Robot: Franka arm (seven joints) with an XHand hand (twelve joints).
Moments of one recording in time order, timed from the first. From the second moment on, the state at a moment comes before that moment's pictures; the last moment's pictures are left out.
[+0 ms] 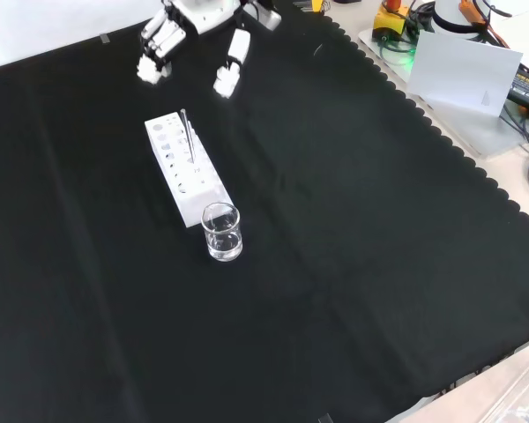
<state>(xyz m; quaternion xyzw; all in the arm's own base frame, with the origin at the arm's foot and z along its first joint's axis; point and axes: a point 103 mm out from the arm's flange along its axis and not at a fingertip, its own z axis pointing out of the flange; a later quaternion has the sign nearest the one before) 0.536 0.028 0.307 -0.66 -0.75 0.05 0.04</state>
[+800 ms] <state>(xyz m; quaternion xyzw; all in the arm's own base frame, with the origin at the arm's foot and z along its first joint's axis) 0.536 0.031 0.263 -0.64 -0.76 0.05 0.05</state>
